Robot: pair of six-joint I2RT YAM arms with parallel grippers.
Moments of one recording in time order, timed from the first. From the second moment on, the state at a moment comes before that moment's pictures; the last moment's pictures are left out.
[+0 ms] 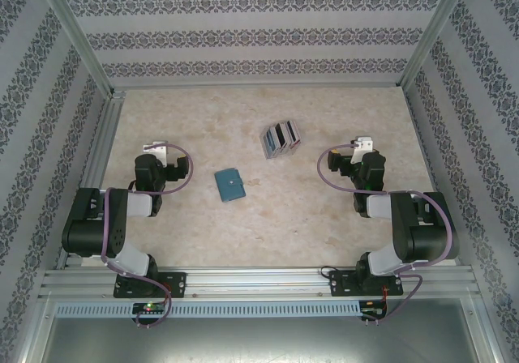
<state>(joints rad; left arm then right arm) 0.03 1.56 0.41 0.72 0.02 -0.02 -0.02 1.50 0.38 0.78 -0.06 0.02</state>
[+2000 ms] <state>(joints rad) -0.12 1.36 0.72 -0.46 0.32 -0.77 0.83 1.79 1.29 -0.54 -0.09 0.36</state>
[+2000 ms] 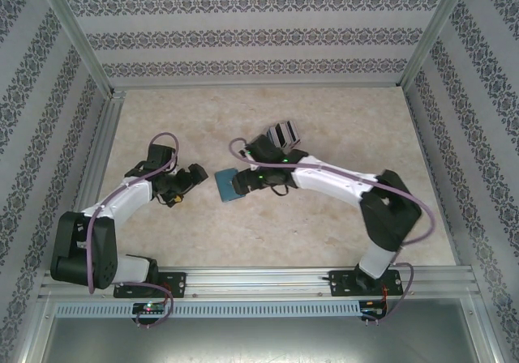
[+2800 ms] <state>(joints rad) -0.08 1.49 0.93 -0.62 0.31 -0.68 0.88 2.22 1.83 -0.92 0.00 0.27</state>
